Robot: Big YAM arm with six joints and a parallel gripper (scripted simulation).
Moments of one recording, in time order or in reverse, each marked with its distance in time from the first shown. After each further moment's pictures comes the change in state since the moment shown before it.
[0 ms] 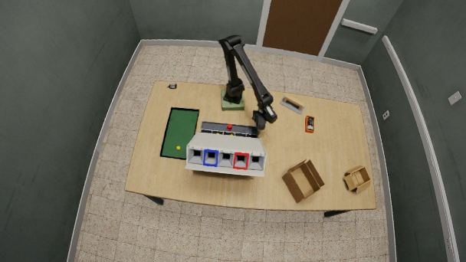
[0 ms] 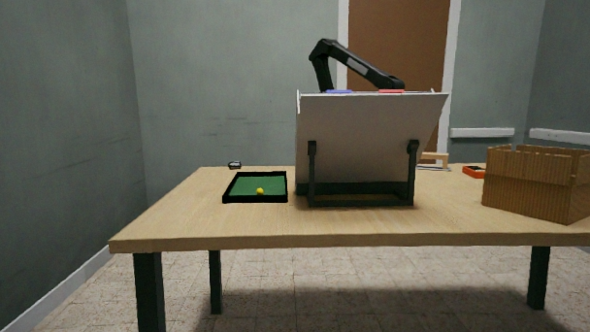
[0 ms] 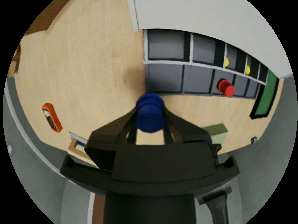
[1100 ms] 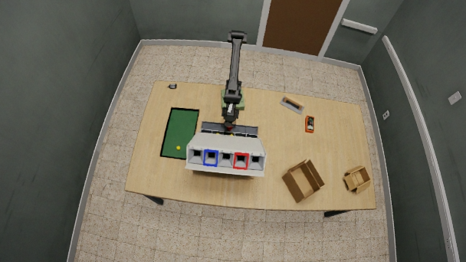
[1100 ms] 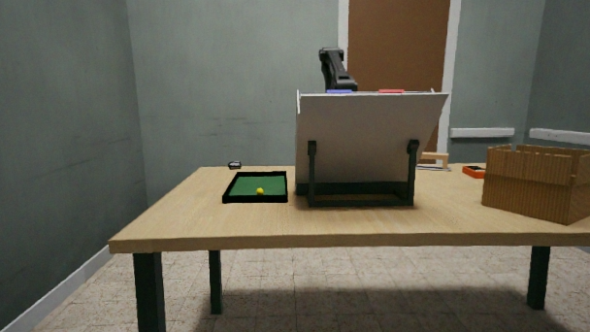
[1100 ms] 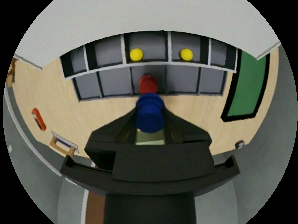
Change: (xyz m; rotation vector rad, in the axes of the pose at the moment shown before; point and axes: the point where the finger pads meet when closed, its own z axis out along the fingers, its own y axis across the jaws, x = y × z) arm -0.007 -0.185 -0.002 0.004 -0.003 0.021
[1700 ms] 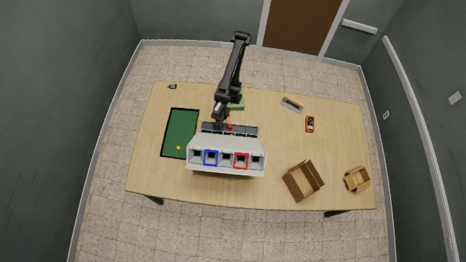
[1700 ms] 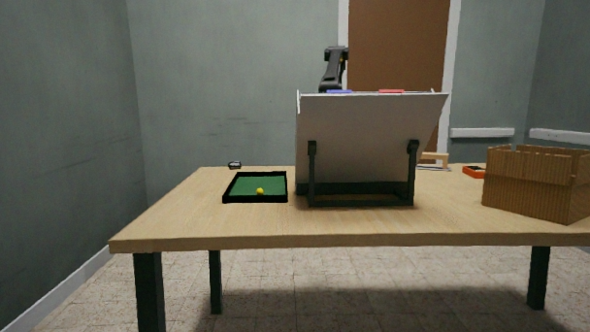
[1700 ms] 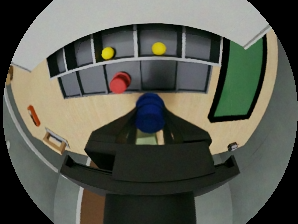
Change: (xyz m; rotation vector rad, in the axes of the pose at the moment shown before) arm 0.006 -0.056 0.004 -0.002 0.021 -0.024
